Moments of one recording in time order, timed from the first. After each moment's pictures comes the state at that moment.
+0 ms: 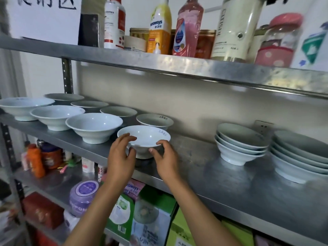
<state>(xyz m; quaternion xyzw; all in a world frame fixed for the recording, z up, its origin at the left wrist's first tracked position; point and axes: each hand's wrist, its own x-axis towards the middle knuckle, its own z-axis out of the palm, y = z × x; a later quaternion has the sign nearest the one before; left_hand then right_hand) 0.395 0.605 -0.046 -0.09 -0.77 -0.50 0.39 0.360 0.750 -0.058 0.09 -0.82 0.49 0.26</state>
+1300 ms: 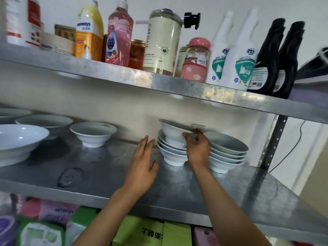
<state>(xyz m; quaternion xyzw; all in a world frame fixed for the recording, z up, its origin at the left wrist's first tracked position) 0.398 0.809 -0.017 -0.33 -0.79 -0.43 0.29 0.394 1.005 0.033 -0.15 -0.74 0.41 0.50</state>
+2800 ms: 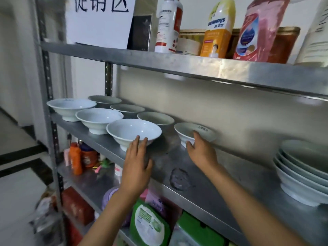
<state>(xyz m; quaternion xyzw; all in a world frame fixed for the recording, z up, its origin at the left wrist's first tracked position) 0.338 0.529 -0.065 -0.04 -0.85 -0.36 0.37 0.252 0.729 -0.004 0.08 -0.95 0.19 0.23</state>
